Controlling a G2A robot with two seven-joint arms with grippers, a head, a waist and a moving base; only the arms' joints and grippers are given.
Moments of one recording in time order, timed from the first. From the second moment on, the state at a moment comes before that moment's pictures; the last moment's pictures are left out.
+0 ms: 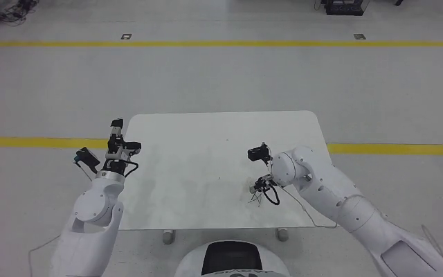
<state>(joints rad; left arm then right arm) 1.73 -1.15 -1.60 -1.80 -0.42 0.00 0.00 -0.99 -1.10 0.70 -1.50 -0.71 0.34 1.39</state>
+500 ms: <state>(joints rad) 1.73 -1.15 -1.60 -1.80 -0.42 0.00 0.00 -0.97 -1.14 0.71 -1.39 -0.65 0.34 1.39</state>
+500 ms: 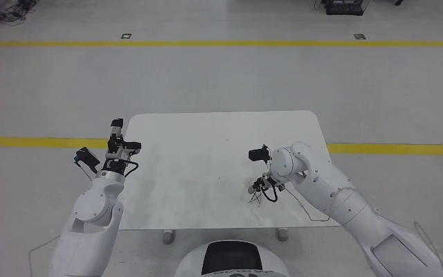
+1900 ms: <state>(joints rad) 1.73 -1.15 -1.60 -1.80 -0.42 0.00 0.00 -1.35 -1.43 1.06 -1.58 -1.34 0.30 1.36</state>
